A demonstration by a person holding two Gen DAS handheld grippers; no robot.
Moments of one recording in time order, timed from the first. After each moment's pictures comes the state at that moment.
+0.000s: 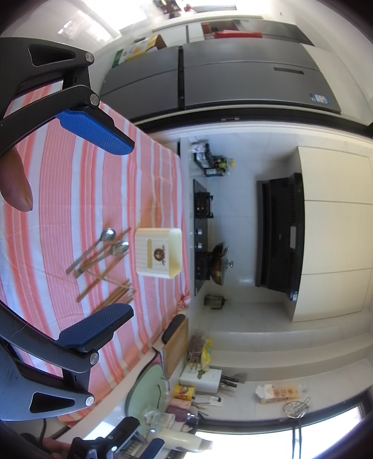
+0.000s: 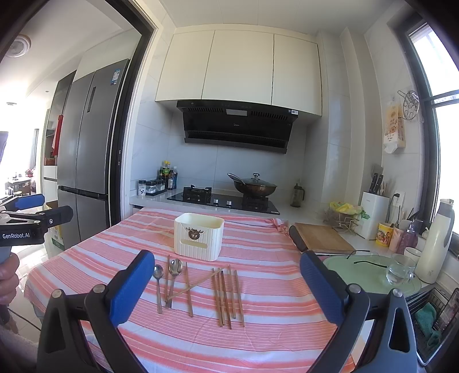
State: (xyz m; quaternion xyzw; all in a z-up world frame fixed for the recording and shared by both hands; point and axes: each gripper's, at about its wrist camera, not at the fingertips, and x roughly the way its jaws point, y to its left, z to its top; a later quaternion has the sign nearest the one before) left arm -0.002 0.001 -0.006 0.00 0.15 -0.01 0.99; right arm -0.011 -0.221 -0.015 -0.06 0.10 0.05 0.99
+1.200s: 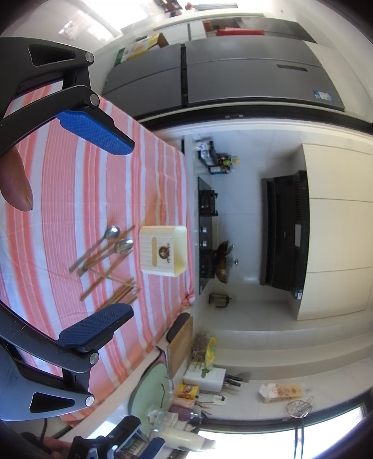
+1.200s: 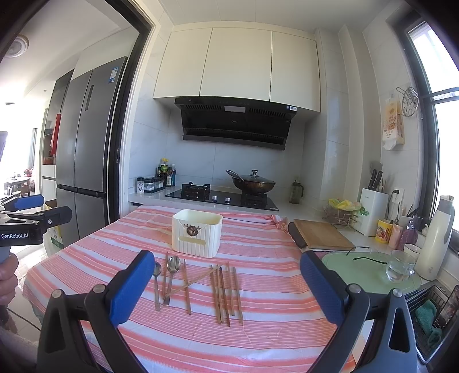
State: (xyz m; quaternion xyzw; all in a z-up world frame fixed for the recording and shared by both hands) left arm 0.001 0.002 -0.007 0.00 0.16 -0.01 0.99; right arm -0.013 -0.222 -0.020 -0.06 0.10 0.05 0.99
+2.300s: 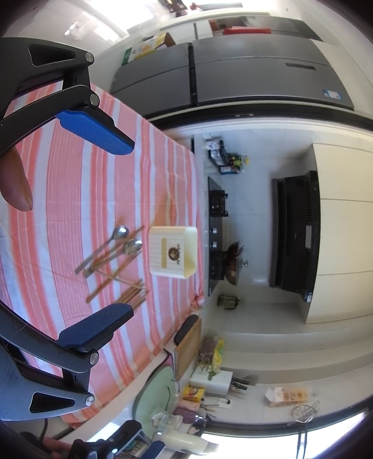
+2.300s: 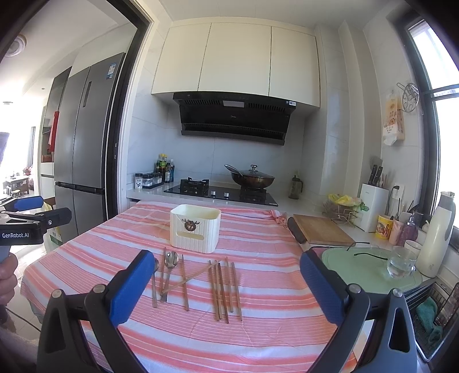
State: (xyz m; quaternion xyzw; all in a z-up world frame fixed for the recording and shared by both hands) left arm 0.019 0.005 -0.014 -0.01 0.20 -0.01 0.98; right arm -0.005 -0.226 -0.027 -0.06 0.11 0.05 0.99
